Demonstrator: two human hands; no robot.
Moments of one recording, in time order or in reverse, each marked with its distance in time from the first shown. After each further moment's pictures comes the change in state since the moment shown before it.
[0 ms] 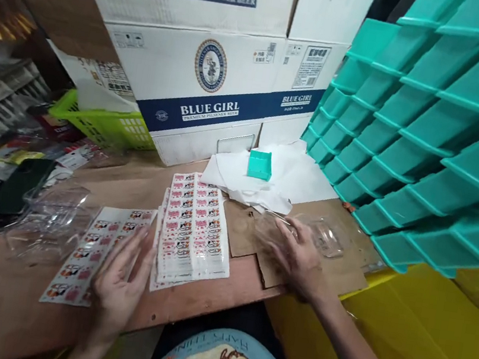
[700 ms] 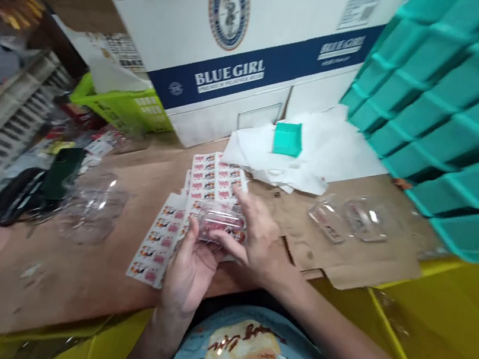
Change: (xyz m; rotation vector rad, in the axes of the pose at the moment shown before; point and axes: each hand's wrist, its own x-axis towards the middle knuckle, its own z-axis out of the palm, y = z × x) left_hand 0.008 0.046 0.047 -1.092 -0.144 -0.784; right_hand 0.054 -0.135 0.027 0.645 -0.064 0.092
